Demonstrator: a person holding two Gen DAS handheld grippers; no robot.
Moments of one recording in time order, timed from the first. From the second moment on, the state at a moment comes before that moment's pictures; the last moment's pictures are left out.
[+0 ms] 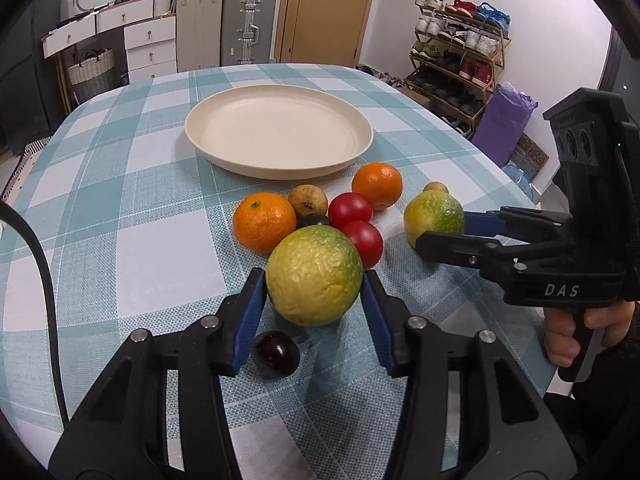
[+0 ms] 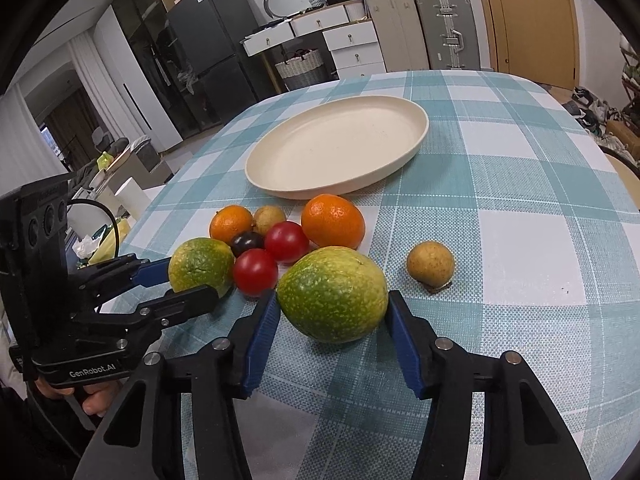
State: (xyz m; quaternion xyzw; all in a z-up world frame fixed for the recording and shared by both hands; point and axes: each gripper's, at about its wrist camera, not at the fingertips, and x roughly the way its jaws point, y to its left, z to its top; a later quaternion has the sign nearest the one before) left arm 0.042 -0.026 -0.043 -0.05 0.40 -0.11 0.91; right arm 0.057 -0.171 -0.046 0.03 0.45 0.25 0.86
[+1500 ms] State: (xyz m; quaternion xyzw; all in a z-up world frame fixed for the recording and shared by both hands) left arm 0.100 -0.011 0.007 -0.04 0.29 -0.06 0.96; right arm 0.105 -0.163 0.000 0.06 0.38 0.24 0.89
